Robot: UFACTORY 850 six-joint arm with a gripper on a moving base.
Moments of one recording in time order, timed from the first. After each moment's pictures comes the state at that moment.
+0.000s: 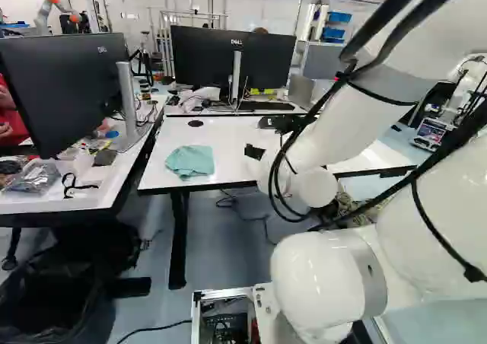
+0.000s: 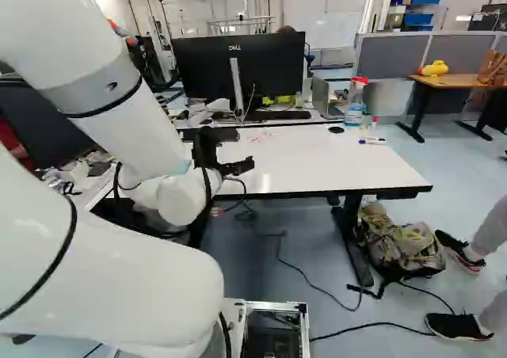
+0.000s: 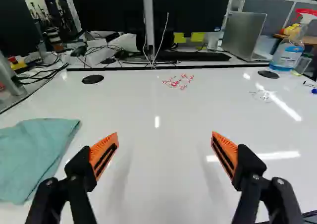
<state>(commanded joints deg) 0.0 16.0 -5.0 0.0 50.0 0.0</state>
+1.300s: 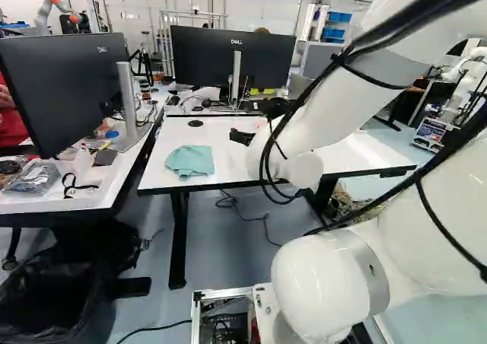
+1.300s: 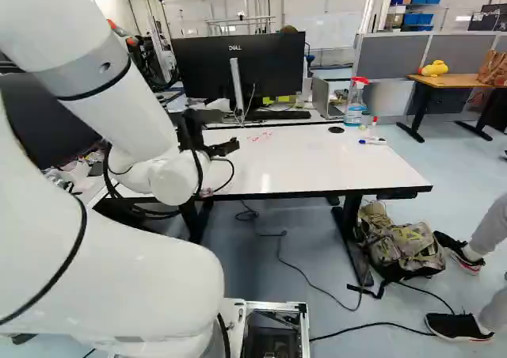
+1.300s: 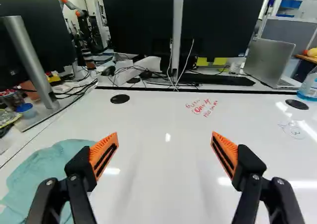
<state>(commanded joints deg) 8.1 15.3 -11.0 0.0 50.0 0.0</state>
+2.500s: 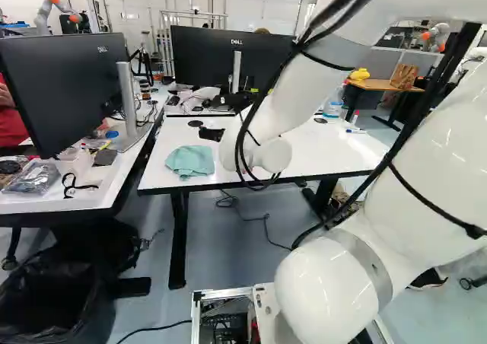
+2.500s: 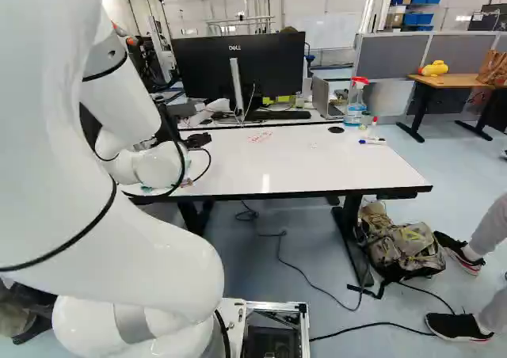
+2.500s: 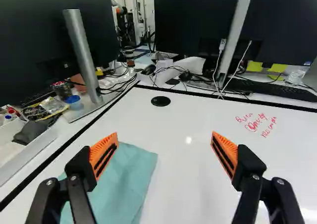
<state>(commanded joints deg) 20.2 6.2 -19.3 0.0 49.6 0.0</state>
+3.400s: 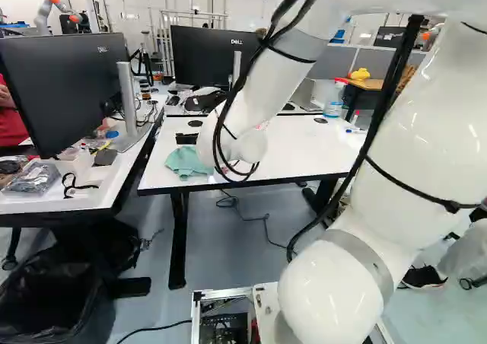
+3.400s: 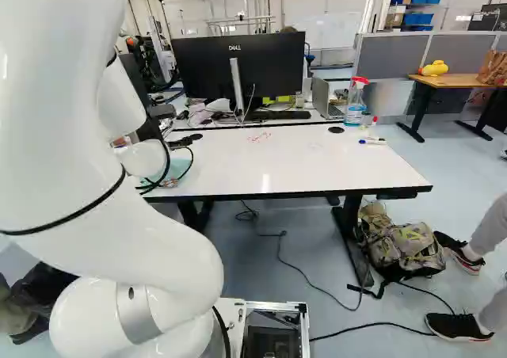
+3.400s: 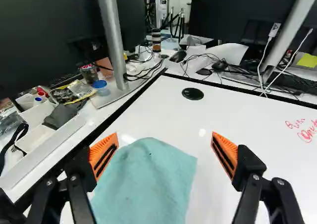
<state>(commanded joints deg) 28.3 -0.4 -25.7 0.0 43.1 0.0</state>
